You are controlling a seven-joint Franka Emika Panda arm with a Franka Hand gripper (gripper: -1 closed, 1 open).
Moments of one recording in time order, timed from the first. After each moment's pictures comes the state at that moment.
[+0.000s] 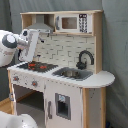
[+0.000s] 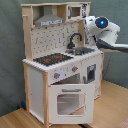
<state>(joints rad) -0.64 -0.97 1.01 -2.12 -0.26 2.24 0.16</state>
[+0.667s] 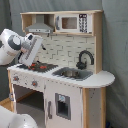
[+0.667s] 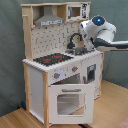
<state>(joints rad) -0.64 -0.85 1.06 -2.10 -0.11 2.20 0.10</state>
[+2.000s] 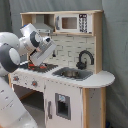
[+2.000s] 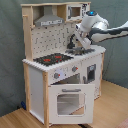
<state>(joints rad) -0.65 -0.46 1.05 -1.99 -0.08 2.12 -0.03</state>
